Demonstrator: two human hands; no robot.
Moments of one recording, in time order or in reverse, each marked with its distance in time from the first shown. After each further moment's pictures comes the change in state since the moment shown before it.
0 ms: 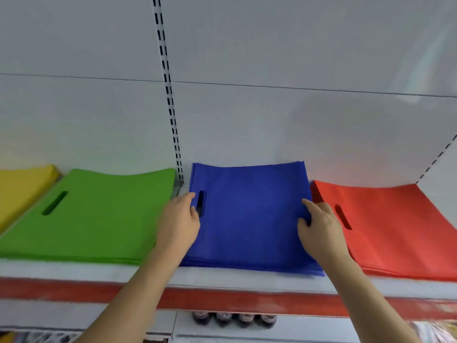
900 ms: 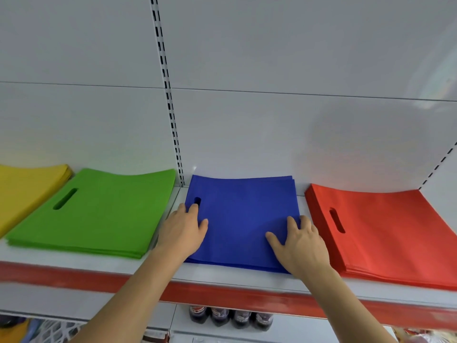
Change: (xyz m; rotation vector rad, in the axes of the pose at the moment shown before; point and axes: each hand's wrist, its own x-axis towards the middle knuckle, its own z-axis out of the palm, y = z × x) left_hand -0.018 0.008 0.010 0.426 -0.239 0.022; right_hand -0.024 -0.011 0.014 -0.425 -0.213 -0.048
